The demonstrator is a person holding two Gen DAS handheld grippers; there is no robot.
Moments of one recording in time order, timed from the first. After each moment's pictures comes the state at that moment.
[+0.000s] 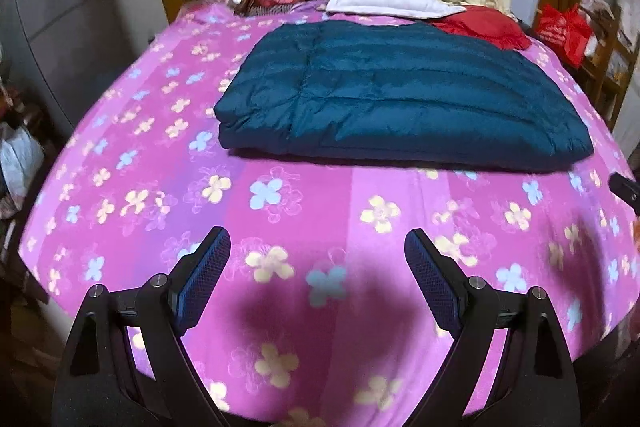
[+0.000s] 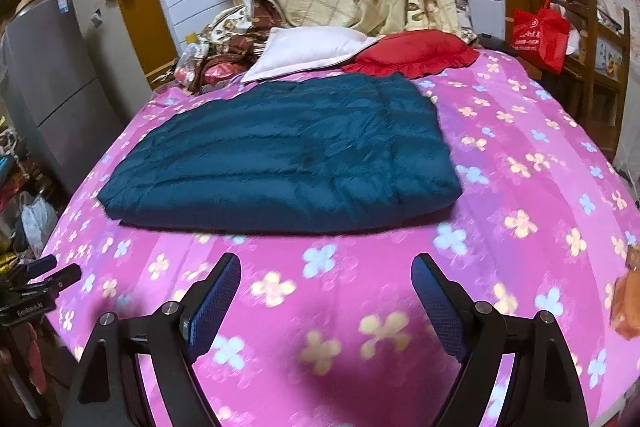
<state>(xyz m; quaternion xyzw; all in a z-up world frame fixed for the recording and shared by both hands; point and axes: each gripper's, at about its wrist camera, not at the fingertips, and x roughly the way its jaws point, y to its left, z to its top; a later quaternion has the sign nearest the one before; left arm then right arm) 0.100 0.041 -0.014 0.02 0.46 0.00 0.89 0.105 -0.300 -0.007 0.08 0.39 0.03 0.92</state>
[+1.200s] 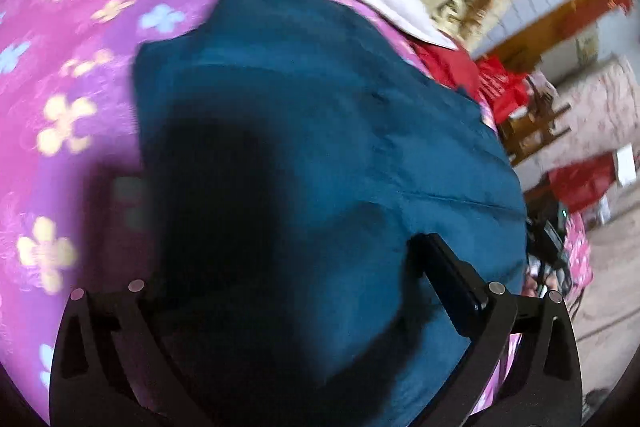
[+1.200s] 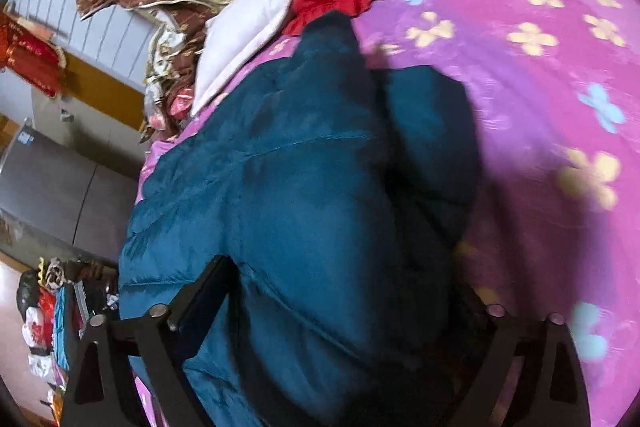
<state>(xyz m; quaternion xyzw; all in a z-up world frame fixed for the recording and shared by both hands) 0.370 0.115 -0.093 -0.20 0.54 -0.23 0.78 0.360 -0.417 -0.111 0.33 0.48 0.12 0.81</state>
